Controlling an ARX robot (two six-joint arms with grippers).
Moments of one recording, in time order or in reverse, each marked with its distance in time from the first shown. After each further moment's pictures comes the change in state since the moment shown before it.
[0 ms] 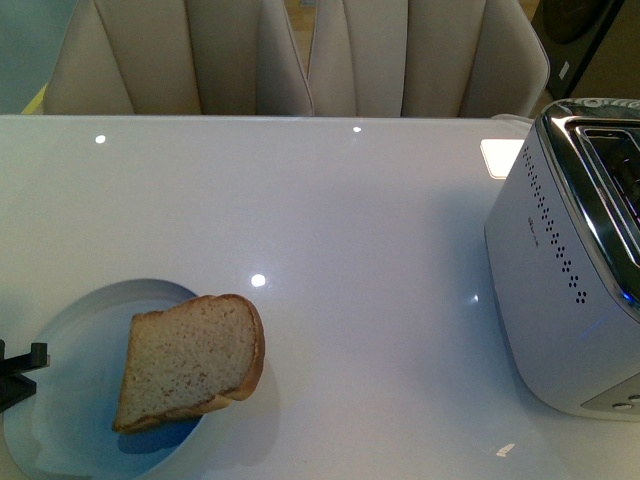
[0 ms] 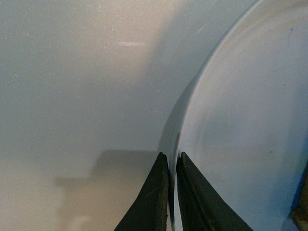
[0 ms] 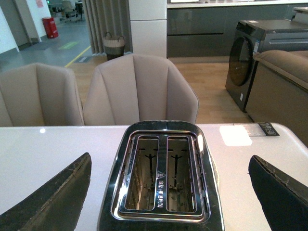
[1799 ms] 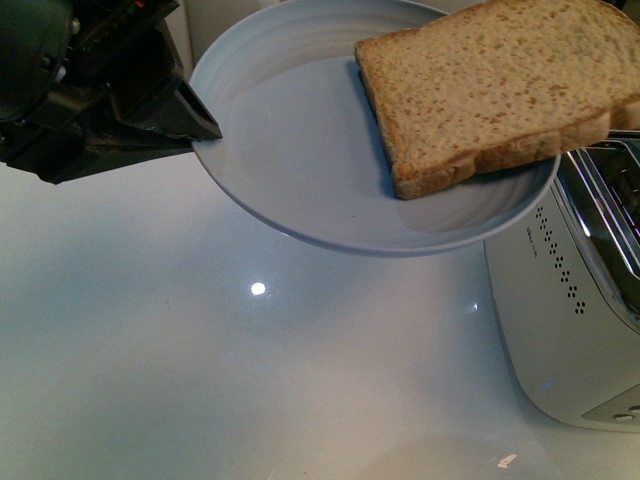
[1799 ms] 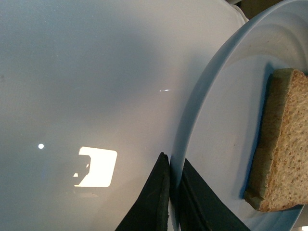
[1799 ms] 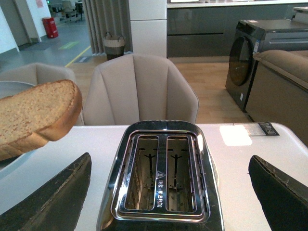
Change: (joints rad) left arm -0.646 -0.721 0.243 -0.499 -0.026 -0.772; right arm 0.000 0.000 0.000 0.000 0.000 0.000
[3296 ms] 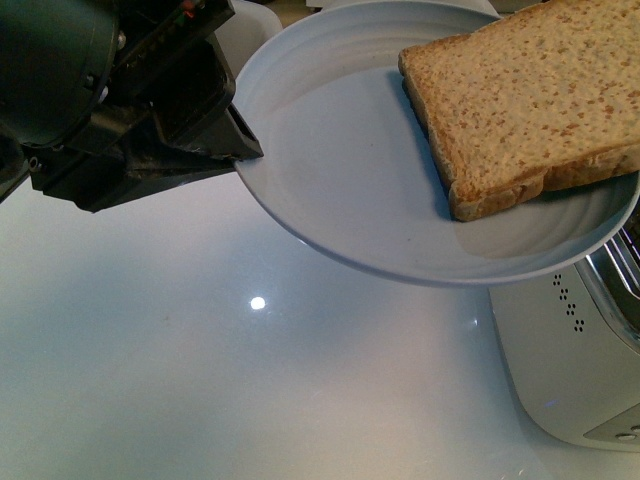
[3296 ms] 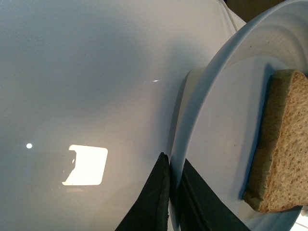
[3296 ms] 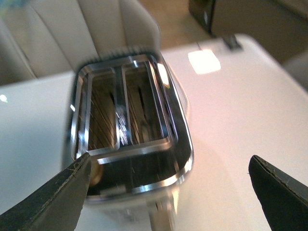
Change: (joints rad) left arm -0.078 -0.032 -0.008 0.011 -0.010 -0.065; right arm 0.091 0.175 0.099 -0.275 0.298 0.189
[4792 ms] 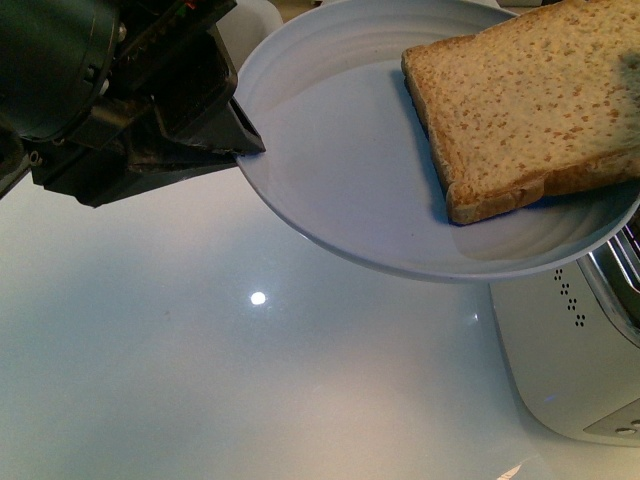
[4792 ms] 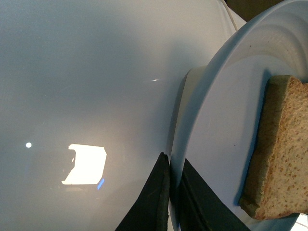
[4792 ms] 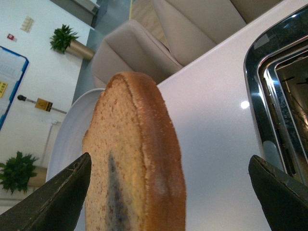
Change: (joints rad) left arm -0.001 0.000 0.000 0.000 0.001 -0.002; right arm 0.077 0.935 0.236 0.758 -0.498 0.583
